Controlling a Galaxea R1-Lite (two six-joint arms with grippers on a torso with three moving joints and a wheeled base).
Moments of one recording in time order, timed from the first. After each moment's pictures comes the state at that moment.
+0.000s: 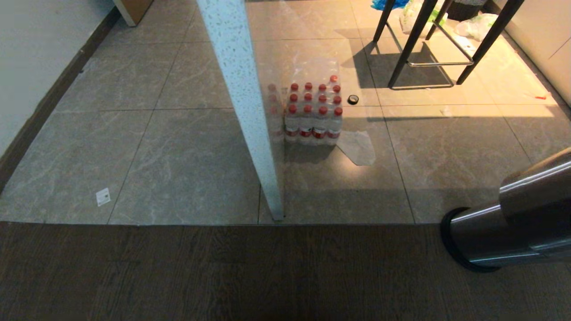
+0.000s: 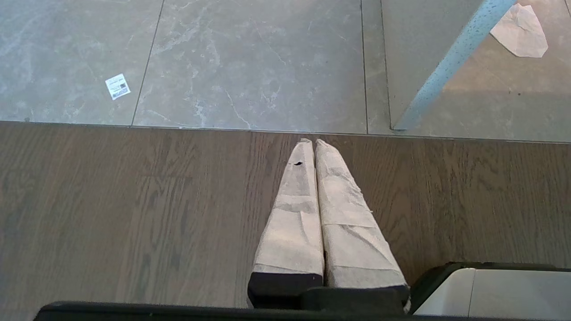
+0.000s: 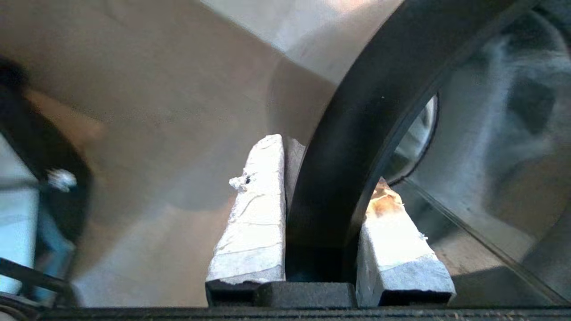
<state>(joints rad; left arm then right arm) 0.00 0.00 0.00 0.00 0.00 0.00 -1.06 1.50 -1.52 1.01 0.88 -1.40</state>
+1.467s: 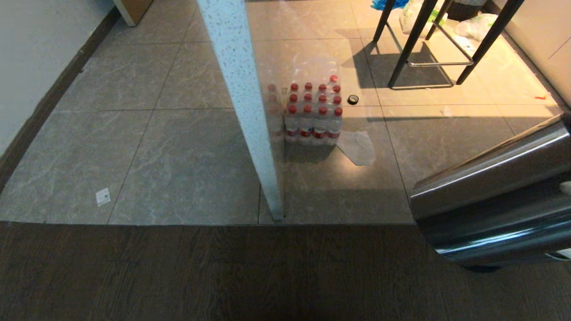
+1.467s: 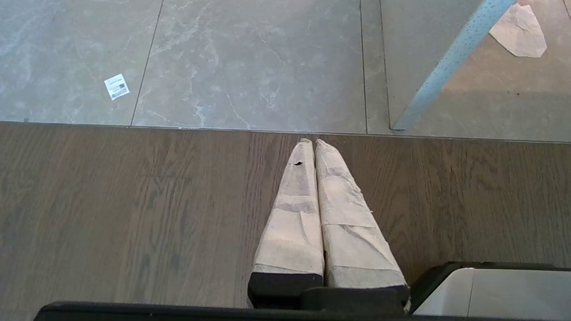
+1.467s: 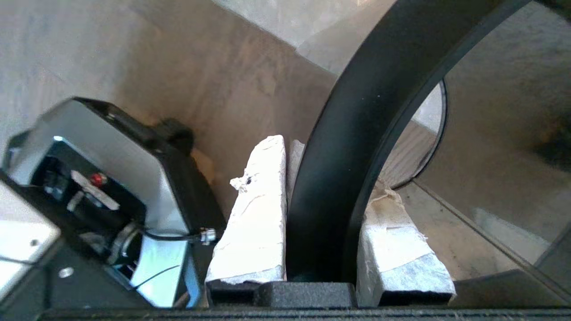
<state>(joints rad) 0.00 0.00 0.00 0.00 0.00 0.00 -0.67 1.48 -1.33 0.89 0.95 -1.04</state>
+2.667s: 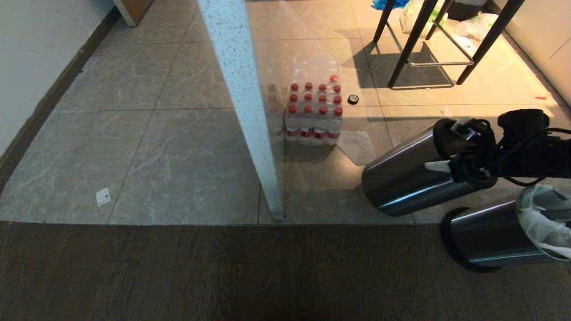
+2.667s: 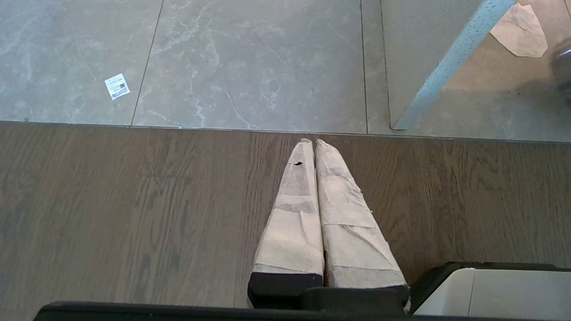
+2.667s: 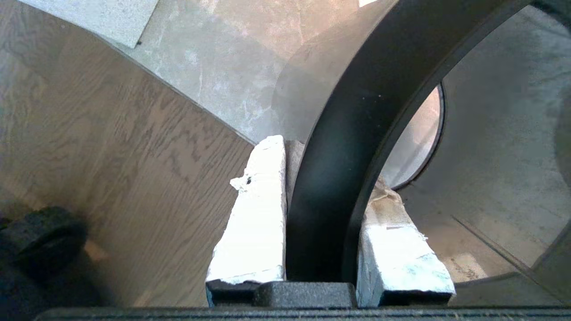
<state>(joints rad) 0.00 0.00 0.00 0.00 0.00 0.00 -0.21 2.05 -1.35 -0.17 0.62 -0.54</state>
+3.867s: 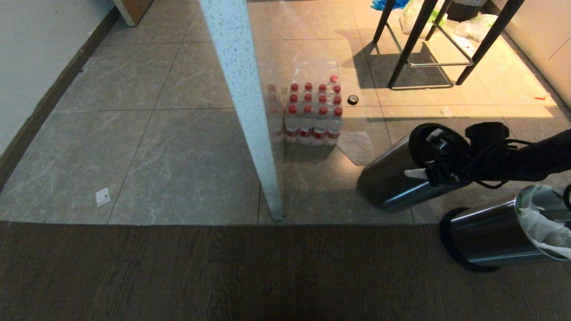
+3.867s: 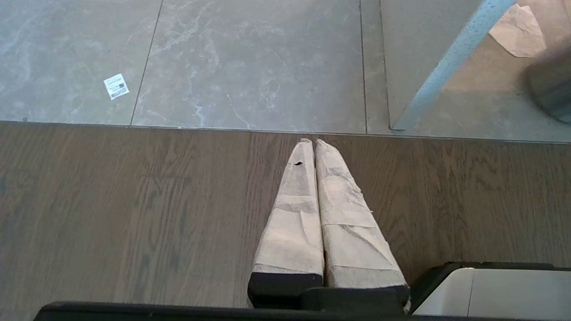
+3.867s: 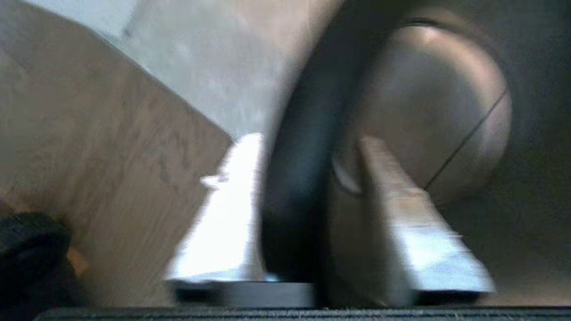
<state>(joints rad) 0.00 0.00 0.00 0.00 0.00 0.00 -0.18 2.27 -1.52 -0.15 0.60 -0.54</state>
